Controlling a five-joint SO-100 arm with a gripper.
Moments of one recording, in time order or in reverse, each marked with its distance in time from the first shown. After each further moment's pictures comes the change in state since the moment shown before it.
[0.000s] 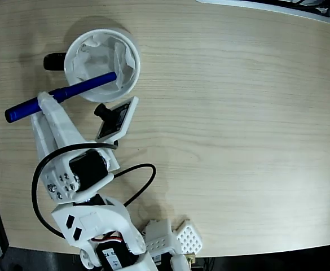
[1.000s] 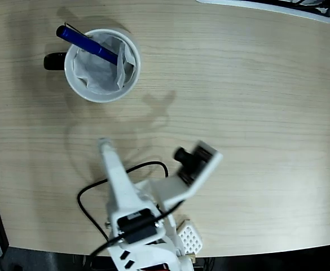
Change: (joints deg) arm 9.5 42.4 33.5 -0.1 -42.3
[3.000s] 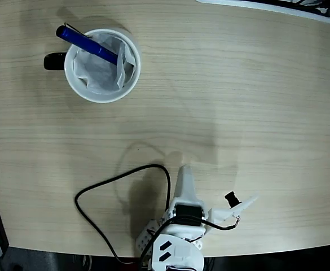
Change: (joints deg) arm 21.2 36.3 8.8 77.7 -9.8
